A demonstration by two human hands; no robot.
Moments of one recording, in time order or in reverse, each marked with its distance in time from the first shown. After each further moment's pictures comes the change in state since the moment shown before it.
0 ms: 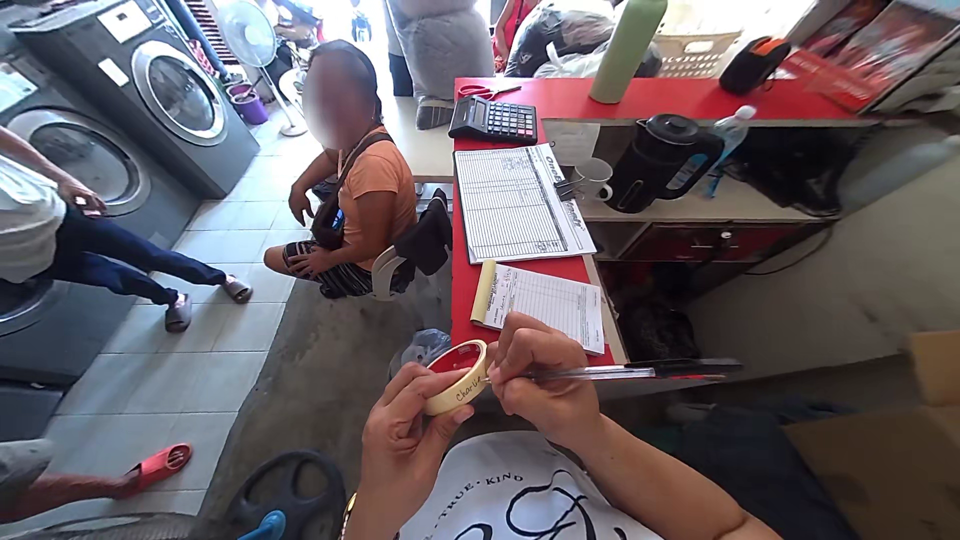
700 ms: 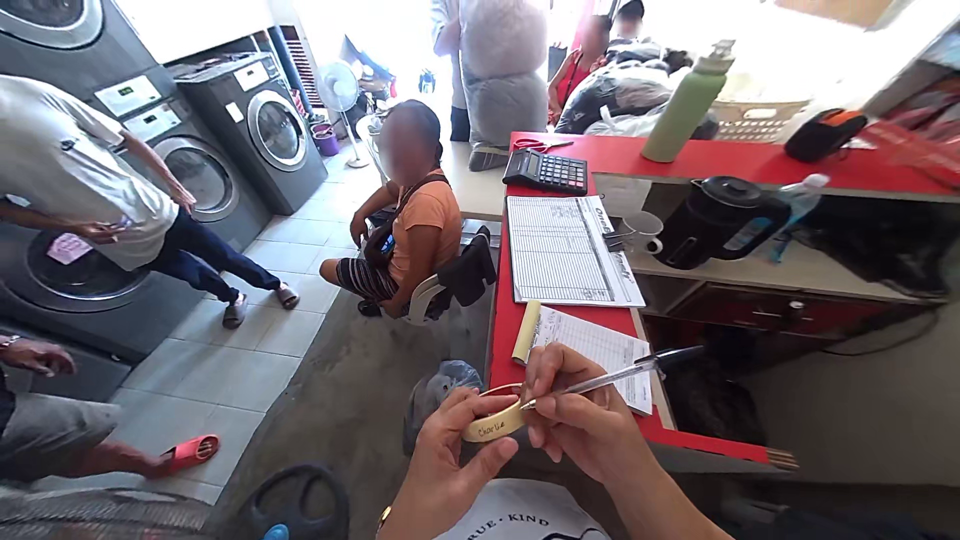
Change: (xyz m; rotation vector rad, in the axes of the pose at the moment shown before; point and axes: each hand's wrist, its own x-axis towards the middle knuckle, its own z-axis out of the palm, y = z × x) left_hand -0.006 -0.012 -0.002 -0.169 -0.075 -0.114; right_hand 0.002 0.003 -0.010 0.474 -0.080 0.338
